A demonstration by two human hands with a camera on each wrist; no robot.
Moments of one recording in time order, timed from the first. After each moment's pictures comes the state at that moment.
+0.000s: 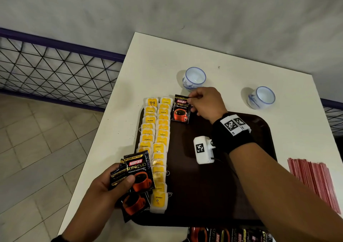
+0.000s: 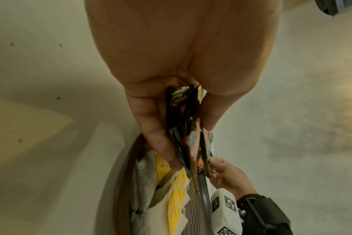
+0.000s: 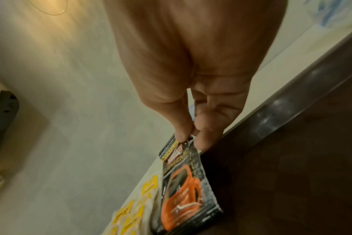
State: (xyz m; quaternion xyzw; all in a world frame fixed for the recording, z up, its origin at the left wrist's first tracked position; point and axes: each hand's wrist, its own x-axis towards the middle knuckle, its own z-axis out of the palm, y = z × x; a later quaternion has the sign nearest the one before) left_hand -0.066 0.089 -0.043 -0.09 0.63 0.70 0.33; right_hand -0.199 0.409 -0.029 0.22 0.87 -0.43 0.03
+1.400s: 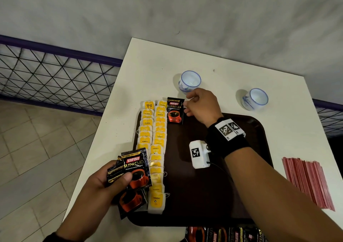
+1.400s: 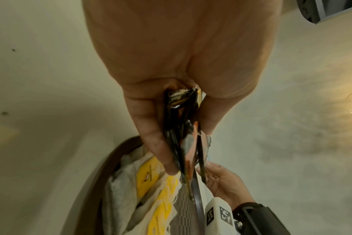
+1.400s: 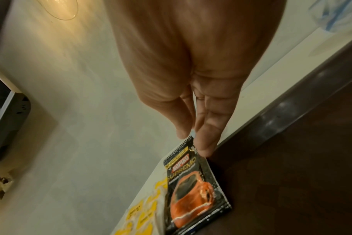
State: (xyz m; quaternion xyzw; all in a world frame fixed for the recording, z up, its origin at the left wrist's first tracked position) left_hand -0.075 0.088 -0.034 -0.09 0.65 0.68 0.31; right_hand -0.190 0.400 -0.019 0.25 0.84 -0.49 0.00
